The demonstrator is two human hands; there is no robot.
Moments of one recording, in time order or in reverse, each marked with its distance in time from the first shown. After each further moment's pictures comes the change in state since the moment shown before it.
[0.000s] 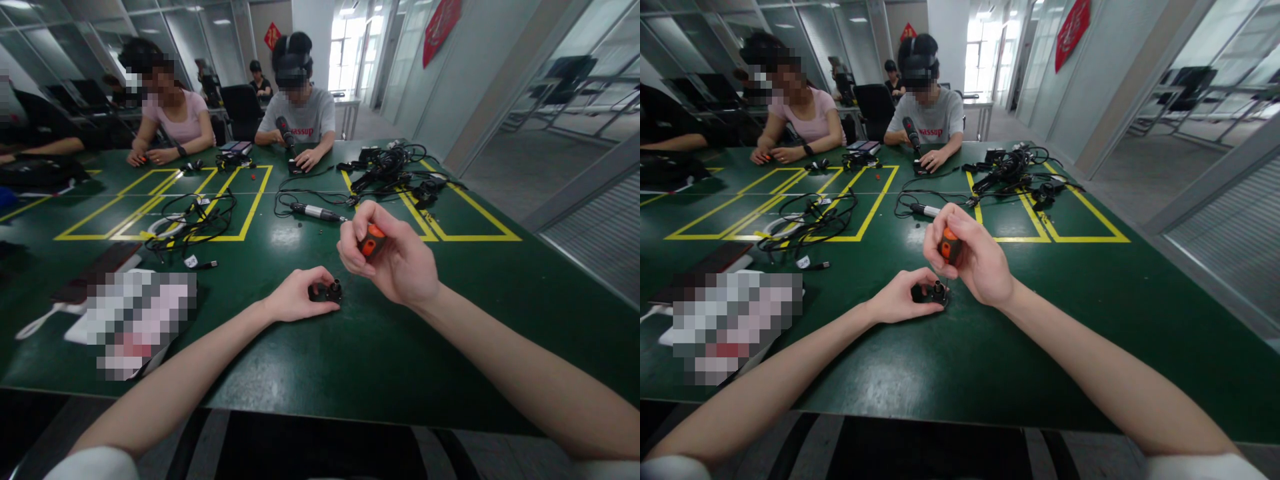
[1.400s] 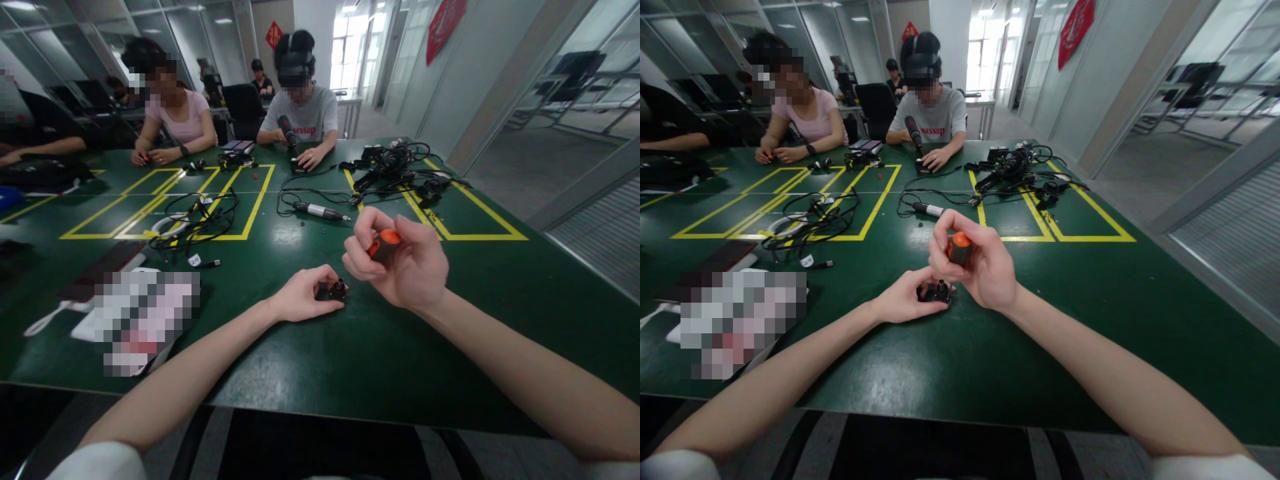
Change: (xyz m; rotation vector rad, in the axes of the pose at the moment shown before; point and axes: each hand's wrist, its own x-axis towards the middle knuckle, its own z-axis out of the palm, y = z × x) left_hand 0.002 0.001 0.003 -0.040 -0.011 0.020; right_hand -0.004 0.004 0.000 0.095 -0.080 0.018
